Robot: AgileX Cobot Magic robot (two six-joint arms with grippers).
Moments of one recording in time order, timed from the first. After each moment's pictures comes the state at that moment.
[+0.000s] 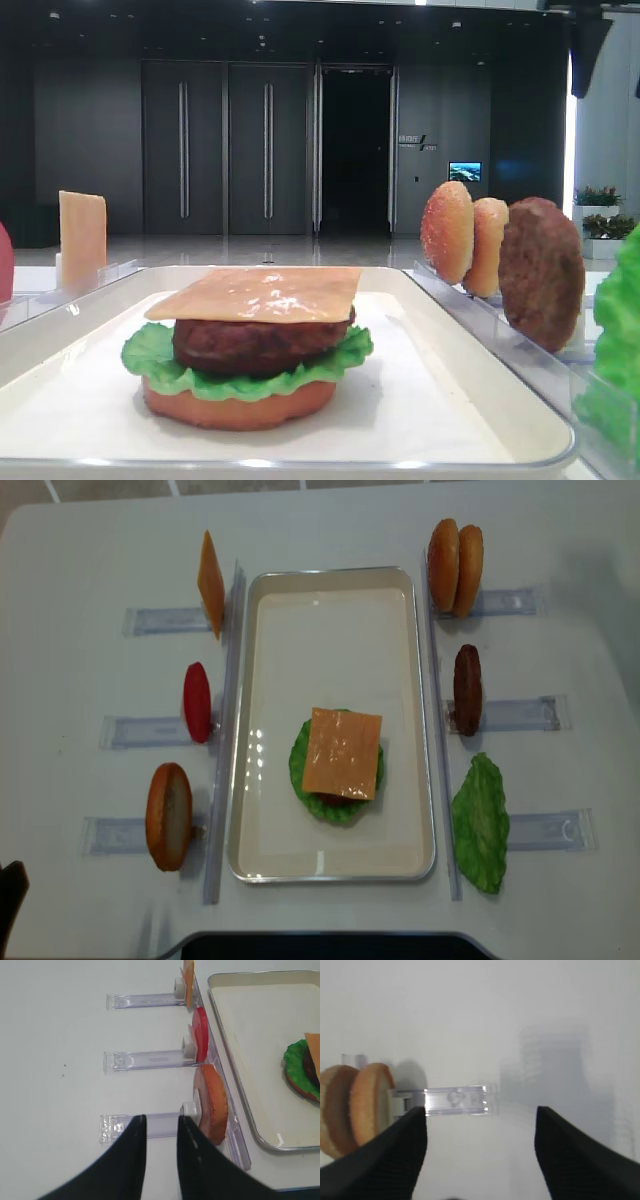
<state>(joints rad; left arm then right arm) 0.05 -0.02 -0.47 -0.09 1.11 0.09 0.07 1.93 -1.90 0.05 1.22 0.06</state>
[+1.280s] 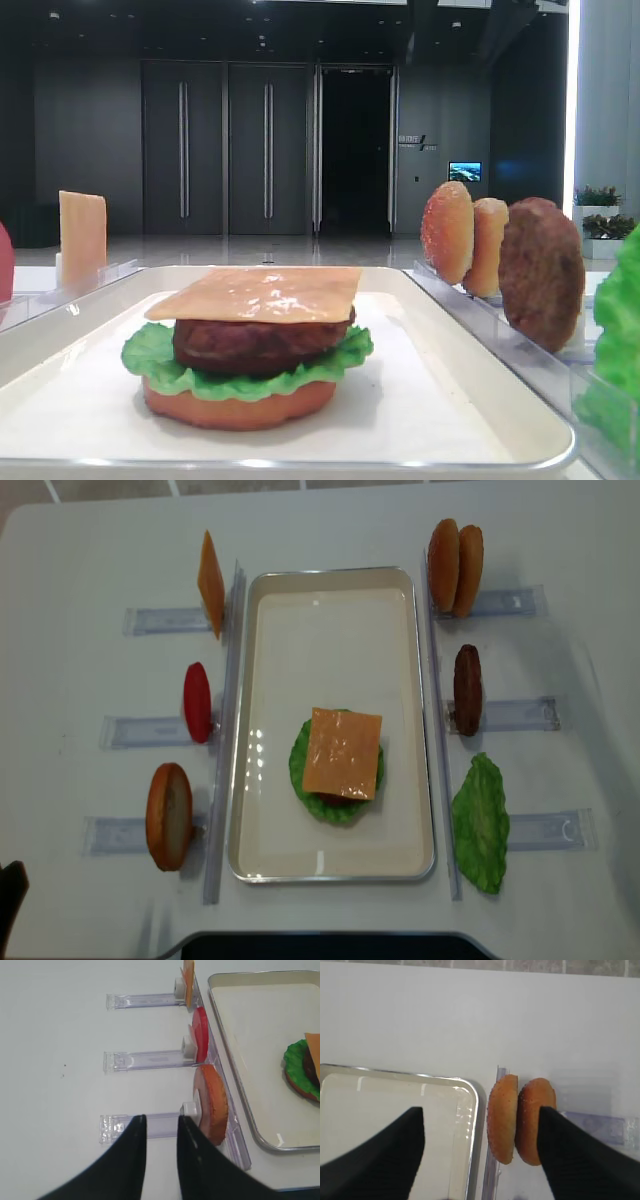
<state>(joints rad) 0.05 -0.02 -0.47 -0.09 1.11 0.09 0.37 1.93 -1.93 0.04 1.12 0.22</state>
